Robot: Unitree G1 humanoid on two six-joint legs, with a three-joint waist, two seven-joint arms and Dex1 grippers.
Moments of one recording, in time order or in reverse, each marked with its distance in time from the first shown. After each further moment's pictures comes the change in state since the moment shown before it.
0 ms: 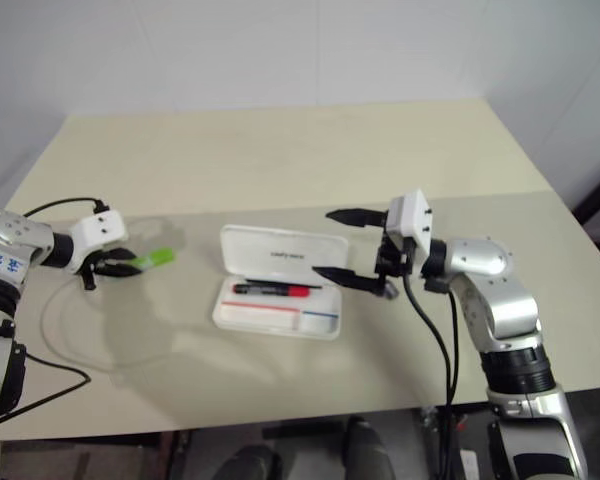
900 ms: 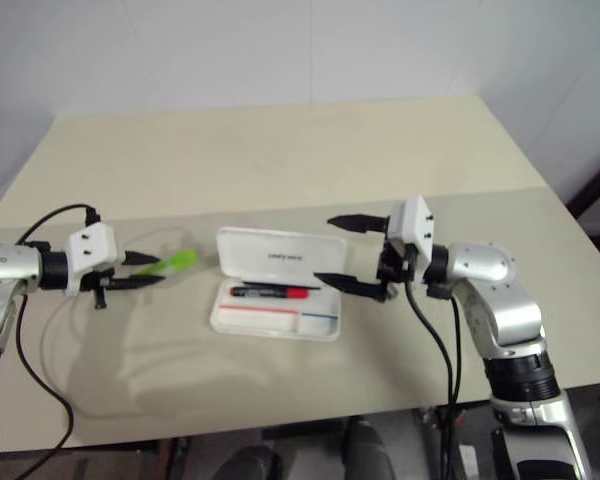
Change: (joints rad) left arm 0.464 0.027 0.233 -0.742 -0.378 0.171 -0.057; right arm 0.037 -0.021 -0.019 -0.034 0.013 0.022 0.001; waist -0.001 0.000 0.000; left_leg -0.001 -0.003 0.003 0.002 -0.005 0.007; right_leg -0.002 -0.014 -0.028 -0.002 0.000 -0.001
